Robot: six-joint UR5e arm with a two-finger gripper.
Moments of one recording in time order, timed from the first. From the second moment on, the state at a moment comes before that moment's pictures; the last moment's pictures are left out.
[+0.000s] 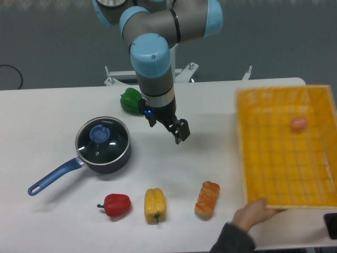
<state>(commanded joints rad) 2.36 -1.75 -1.68 -1.17 1.62 0.99</state>
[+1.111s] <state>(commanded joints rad) 2.36 -1.75 -1.68 -1.19 1.62 0.99</state>
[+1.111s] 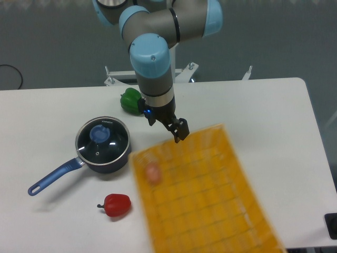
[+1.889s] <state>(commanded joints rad) 2.36 -1.75 -1.68 -1.20 1.62 0.99</state>
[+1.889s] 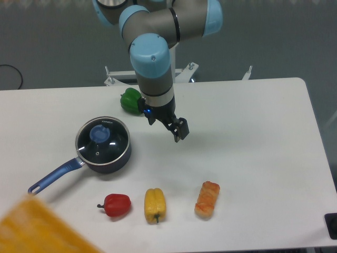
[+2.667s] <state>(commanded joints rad) 2.35 -1.75 -1.68 -1.22 1.62 0.96</state>
